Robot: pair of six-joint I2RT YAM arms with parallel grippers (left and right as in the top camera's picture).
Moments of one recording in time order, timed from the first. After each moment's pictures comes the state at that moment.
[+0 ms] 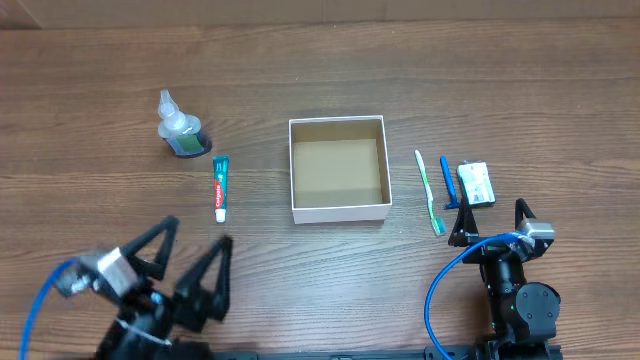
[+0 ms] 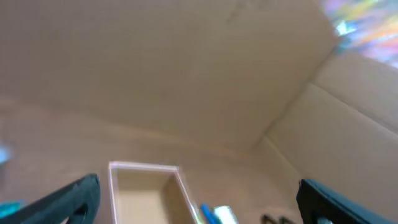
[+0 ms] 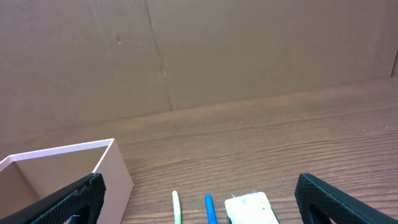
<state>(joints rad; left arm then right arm) -0.03 0.31 0.94 -0.65 0.39 -0.57 0.05 0.01 0.02 -0.03 0.05 0.17</state>
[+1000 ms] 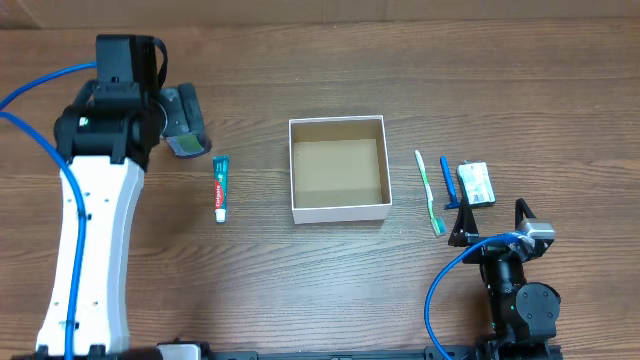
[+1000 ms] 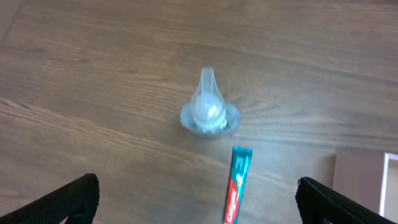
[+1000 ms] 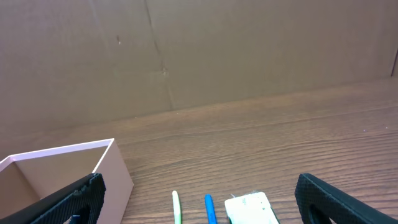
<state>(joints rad) -0.02 1.51 1.60 -1.03 -0.24 -0.21 0.05 0.01 0.02 -0.03 0.05 0.17</state>
